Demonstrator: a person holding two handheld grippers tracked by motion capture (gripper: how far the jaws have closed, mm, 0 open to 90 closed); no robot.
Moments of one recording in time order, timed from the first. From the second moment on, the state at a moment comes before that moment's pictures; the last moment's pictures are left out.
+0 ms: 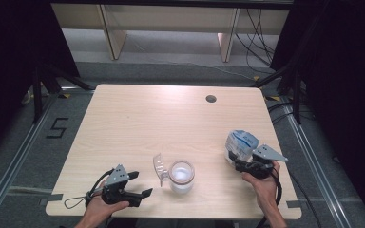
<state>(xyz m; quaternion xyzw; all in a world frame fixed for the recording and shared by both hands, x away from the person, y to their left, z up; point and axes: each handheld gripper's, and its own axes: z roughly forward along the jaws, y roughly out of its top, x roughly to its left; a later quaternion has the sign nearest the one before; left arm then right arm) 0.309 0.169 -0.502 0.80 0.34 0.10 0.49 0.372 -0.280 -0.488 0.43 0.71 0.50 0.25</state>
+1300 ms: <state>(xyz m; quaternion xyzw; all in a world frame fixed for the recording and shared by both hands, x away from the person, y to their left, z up) 0.311 0.169 -0.502 0.79 0.35 0.10 0.49 0.298 -0.287 -0.475 0.41 0.73 0.49 0.25</state>
